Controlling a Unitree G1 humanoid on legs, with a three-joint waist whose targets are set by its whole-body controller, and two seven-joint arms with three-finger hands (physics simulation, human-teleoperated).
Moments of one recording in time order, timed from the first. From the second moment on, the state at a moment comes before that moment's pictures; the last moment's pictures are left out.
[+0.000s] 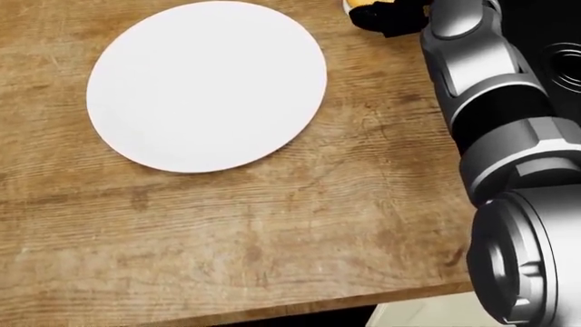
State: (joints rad) left arm -0.96 0.57 0.27 -0.38 -0.25 0.81 0.02; right arm -1.47 -0.28 -0.18 1.38 -0.36 0.09 -0.24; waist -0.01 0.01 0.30
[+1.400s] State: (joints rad) left arm -0.95 0.57 0.26 -0.39 -0.21 0.82 -0.01; right arm -1.60 -0.25 -0.11 1.32 -0.29 -0.19 0.47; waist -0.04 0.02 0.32
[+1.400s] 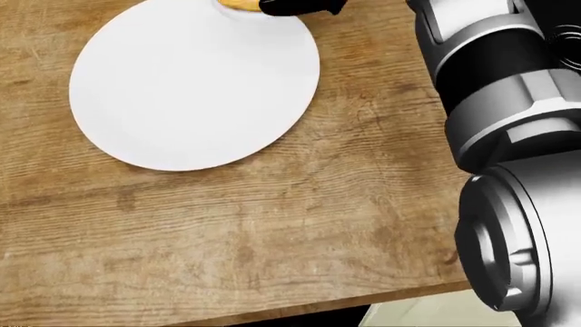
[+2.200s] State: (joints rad) left arm -0.93 0.57 0.27 -0.40 -0.18 0.82 -0.02; right arm -1.56 -0.16 -0.05 1.21 -0.20 -0.17 0.80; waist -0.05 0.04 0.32
